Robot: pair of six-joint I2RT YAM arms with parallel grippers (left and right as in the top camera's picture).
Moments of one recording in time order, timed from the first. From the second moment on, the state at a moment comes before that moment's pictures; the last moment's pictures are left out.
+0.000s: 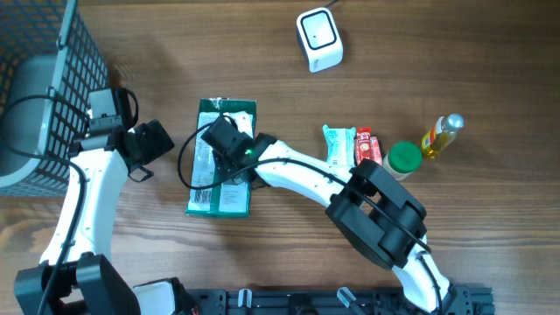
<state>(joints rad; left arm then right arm) 0.18 1.46 1.00 -0.76 -0.12 -0.41 0.92 2.19 1.53 -0.49 0.17 0.59</state>
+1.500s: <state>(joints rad) 0.18 1.46 1.00 -0.76 -0.12 -0.41 0.75 2.17 1.56 -0.61 -0.12 0.53</state>
